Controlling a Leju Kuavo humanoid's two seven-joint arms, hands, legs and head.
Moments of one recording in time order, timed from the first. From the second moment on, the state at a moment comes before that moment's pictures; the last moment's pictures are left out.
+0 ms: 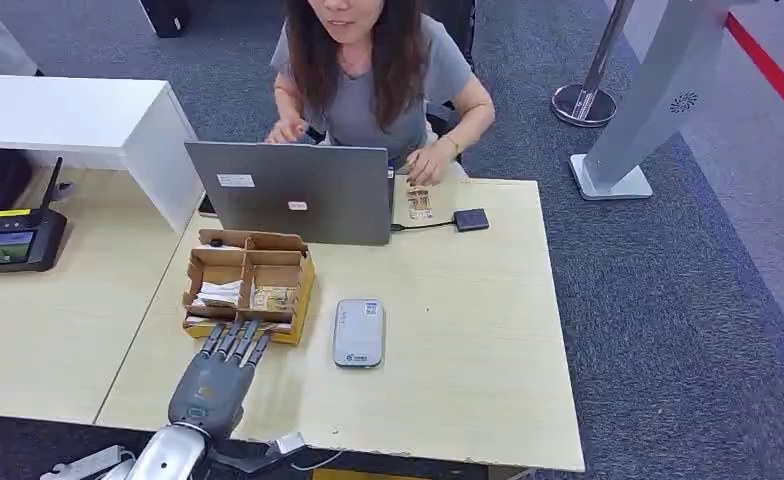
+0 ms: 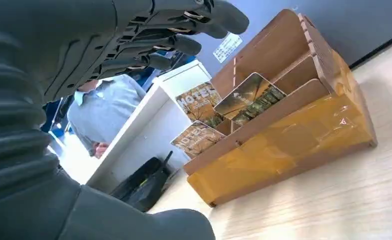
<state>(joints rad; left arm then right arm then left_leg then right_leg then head) 0.09 0.33 -0.55 -1.84 -1.52 -0.34 0.30 -0.14 0.02 -1.30 -0.32 1.57 -0.24 0.12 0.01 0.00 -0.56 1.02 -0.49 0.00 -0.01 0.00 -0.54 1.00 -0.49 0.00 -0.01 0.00</state>
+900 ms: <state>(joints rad) 0.12 0.25 -0.46 -1.84 -1.53 -0.35 0.39 -0.14 0.03 -1.30 -0.32 1.57 -0.24 0.12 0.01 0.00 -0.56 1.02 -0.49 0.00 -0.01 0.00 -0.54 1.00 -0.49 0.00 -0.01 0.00</state>
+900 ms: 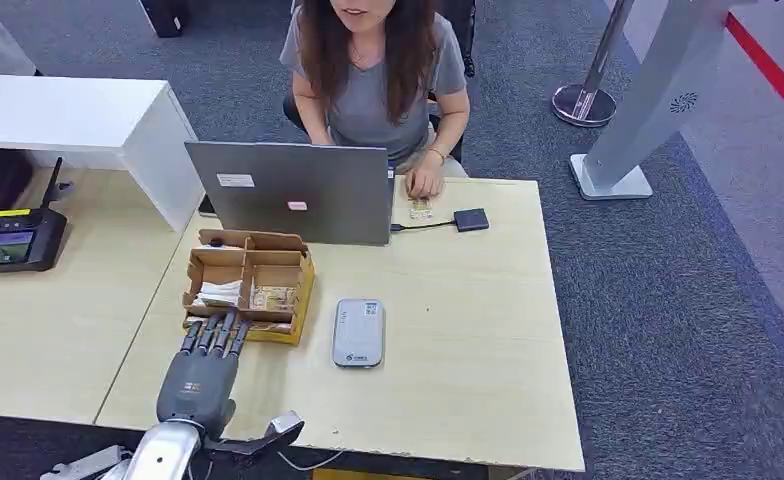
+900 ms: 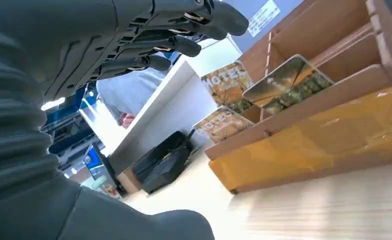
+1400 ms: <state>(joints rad) 0.15 0.25 -0.42 -1.84 -1.53 -0.35 0.43 -0.14 0.03 -1.28 -0.32 1.57 -0.24 0.13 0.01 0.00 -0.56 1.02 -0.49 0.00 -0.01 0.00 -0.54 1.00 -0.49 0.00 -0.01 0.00</state>
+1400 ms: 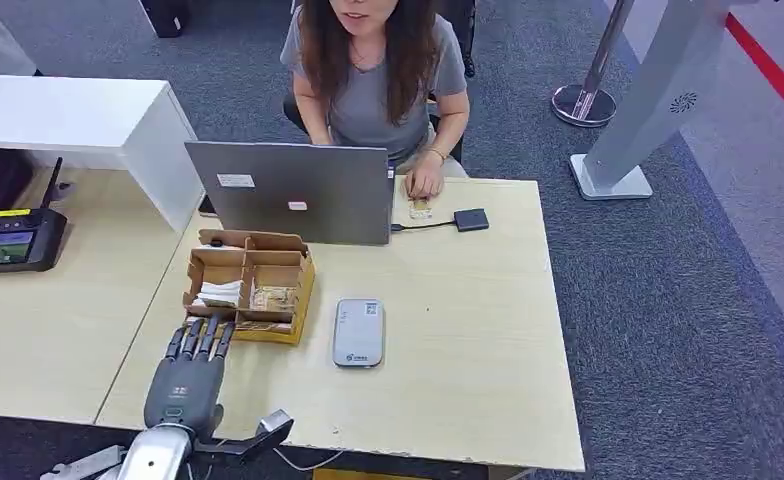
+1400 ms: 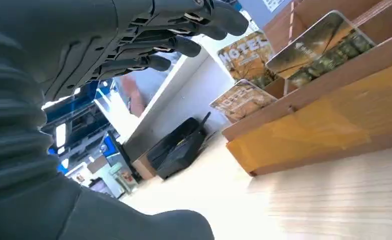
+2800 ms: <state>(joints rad) 0.08 0.17 -0.32 -1.78 -1.53 -0.24 0.31 -0.15 0.04 -1.18 -0.33 1.57 -0.22 0.14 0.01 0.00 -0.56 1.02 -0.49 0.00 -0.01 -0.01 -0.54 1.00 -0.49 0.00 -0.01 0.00</state>
